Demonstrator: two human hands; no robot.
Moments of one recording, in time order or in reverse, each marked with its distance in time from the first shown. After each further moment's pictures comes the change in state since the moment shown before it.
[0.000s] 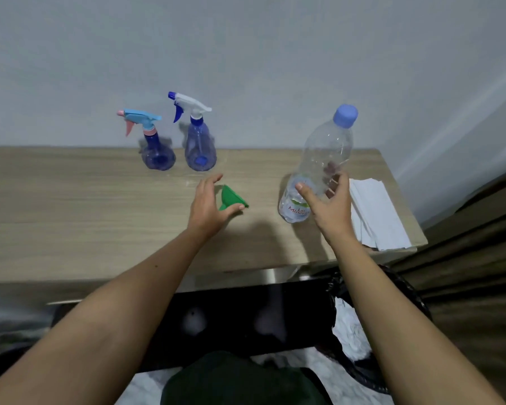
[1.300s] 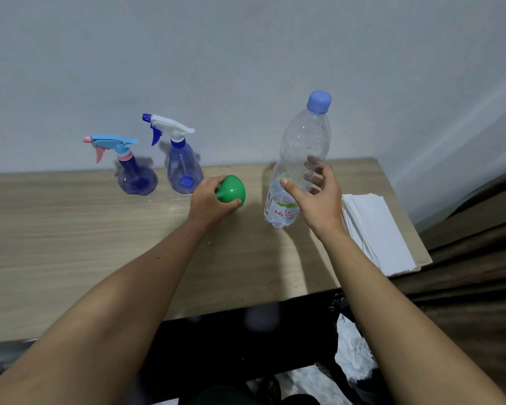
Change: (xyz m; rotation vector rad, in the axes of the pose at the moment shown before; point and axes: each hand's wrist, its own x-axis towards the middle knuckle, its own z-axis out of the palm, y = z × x) left_hand 0.097 -0.005 0.030 0.035 -0.016 -0.011; right_hand 0.063 -0.026 0.038 0.000 -0.001 0.045
